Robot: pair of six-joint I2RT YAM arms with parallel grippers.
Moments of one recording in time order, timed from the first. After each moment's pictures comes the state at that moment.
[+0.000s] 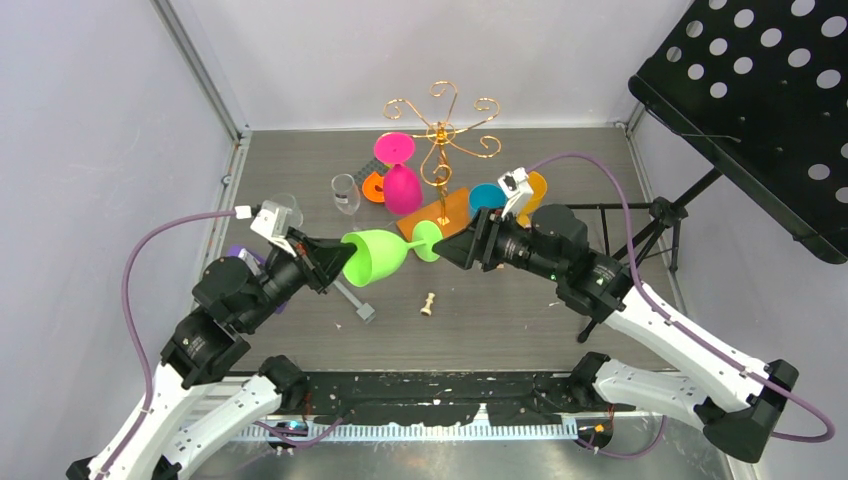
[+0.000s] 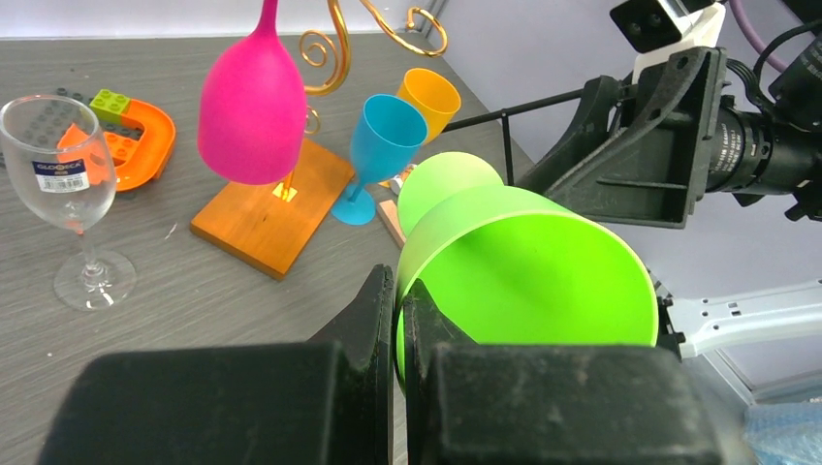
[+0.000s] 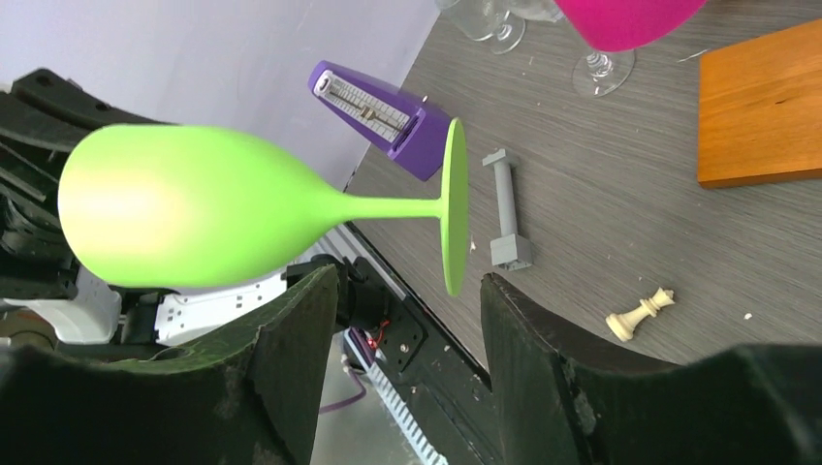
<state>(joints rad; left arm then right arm) -0.68 0.53 0.93 -0.44 0.02 -0.43 0.81 0.95 0.97 -0.23 -0.18 0.76</state>
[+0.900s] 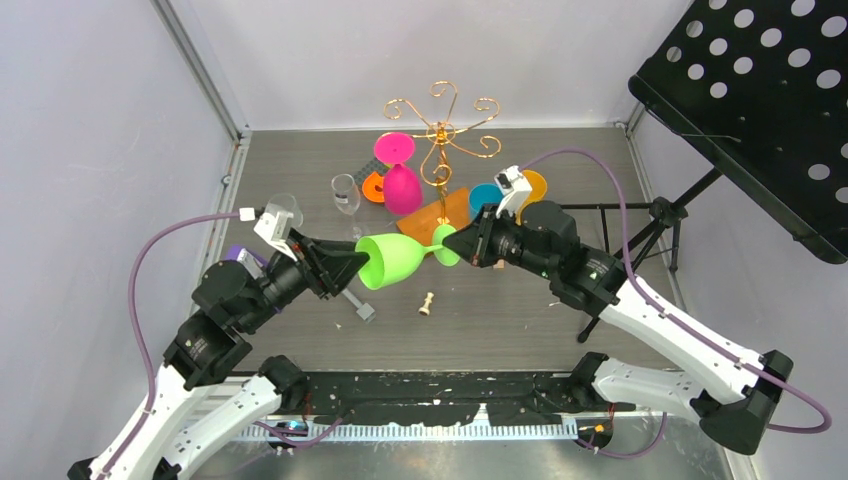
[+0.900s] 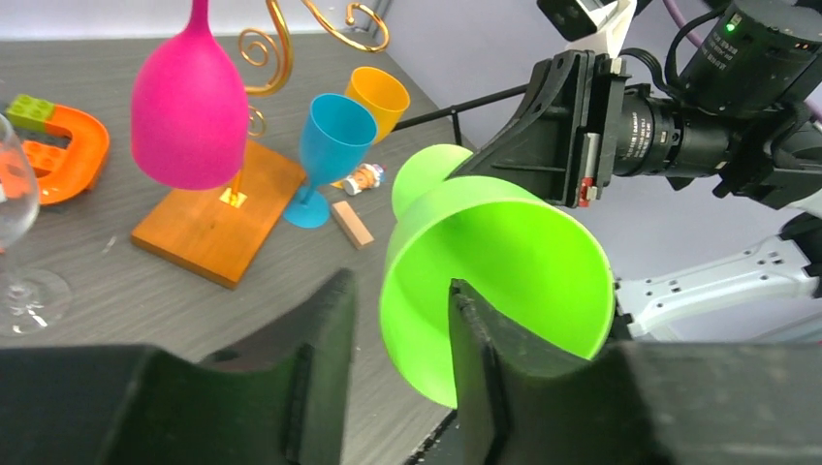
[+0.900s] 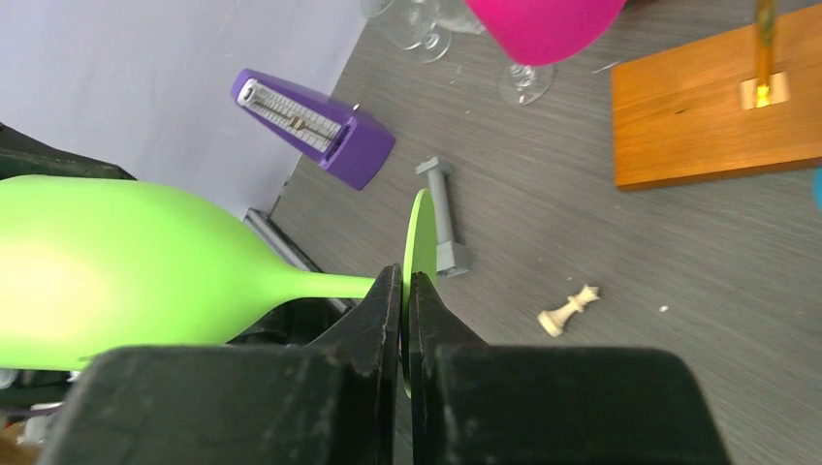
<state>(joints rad) -0.69 0.51 0.89 -0.38 0.11 -0.47 0.83 1.00 1.00 -0.28 -0.06 0.70</state>
